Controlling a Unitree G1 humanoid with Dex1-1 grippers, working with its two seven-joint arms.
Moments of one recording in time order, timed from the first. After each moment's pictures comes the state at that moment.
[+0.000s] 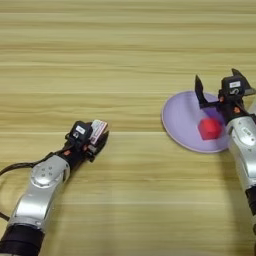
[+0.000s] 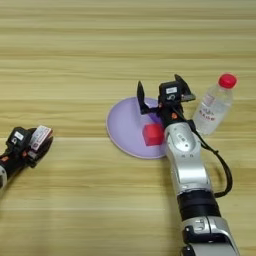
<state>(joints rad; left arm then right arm) -0.03 0.29 -0.08 0.22 -0.05 0.01 -0.41 -0.31 -0.15 -0.05 0.28 0.01 -0.17 0.09</state>
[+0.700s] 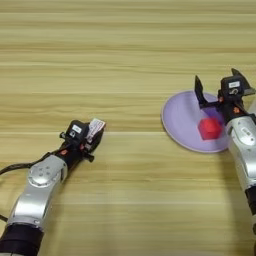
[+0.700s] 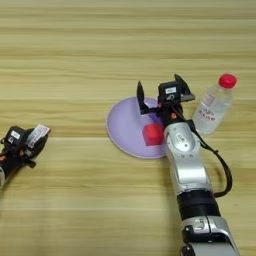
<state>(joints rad) -0.04 0.28 -0.05 0.23 -0.05 0.01 -0.40 -0.31 -0.15 -0.05 0.29 0.00 -0.17 0.09</state>
